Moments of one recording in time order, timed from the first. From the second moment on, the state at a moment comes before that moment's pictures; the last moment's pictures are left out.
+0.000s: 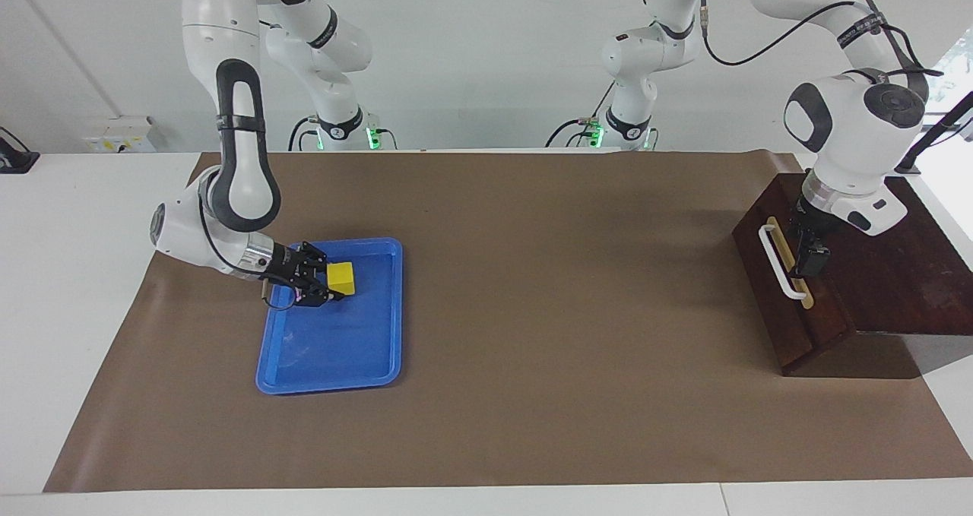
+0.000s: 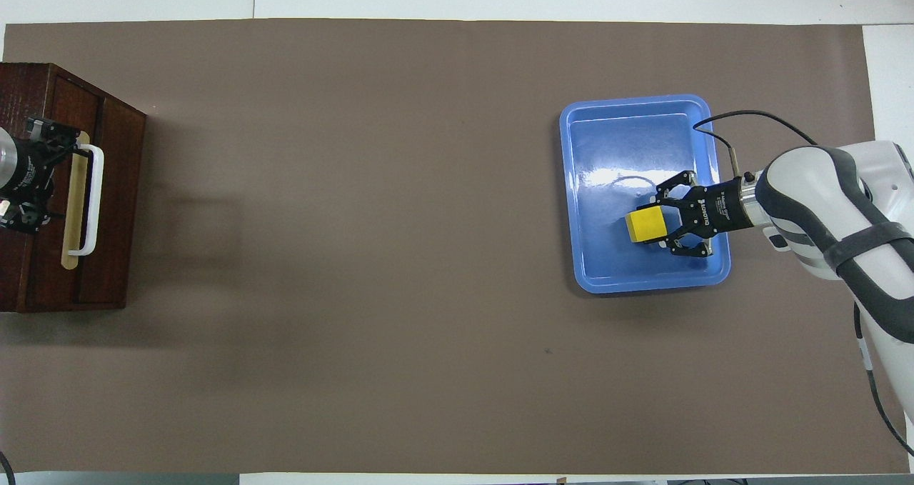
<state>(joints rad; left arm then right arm) 0.19 0.11 -0.10 -1.88 0.16 2.07 -1.14 -0.13 0.34 0.01 -2.05 0.76 2.04 0.81</state>
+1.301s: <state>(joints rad) 0.06 0.00 -0.15 -1.66 0.08 1.51 -0.18 -0.12 0.31 0.01 -2.10 0.76 2.05 0.82</state>
